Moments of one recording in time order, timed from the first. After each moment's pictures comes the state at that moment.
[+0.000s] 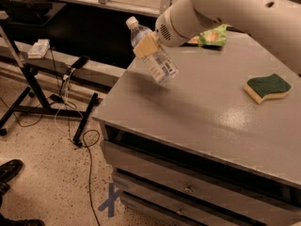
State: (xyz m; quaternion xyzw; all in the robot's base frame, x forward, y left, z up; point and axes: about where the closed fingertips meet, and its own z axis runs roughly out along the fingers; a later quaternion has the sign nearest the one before) arm 0.646 -0.011 0.932 -0.35 0.85 0.12 0.37
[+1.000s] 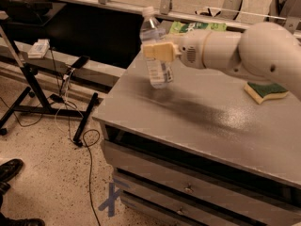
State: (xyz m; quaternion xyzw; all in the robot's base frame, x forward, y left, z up) arm 0.626 -0.035 0.952 -0.29 0.73 0.29 0.55
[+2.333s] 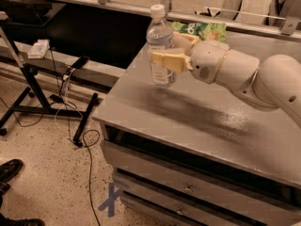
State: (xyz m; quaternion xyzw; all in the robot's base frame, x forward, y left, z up) arm 0.591 -0.052 0.973 -0.35 0.59 0.30 0.67
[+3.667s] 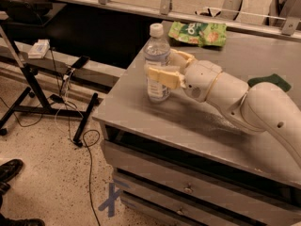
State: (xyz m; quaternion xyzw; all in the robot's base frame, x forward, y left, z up) arm 0.581 -0.045 0.937 -0.31 0.58 0.31 0.68
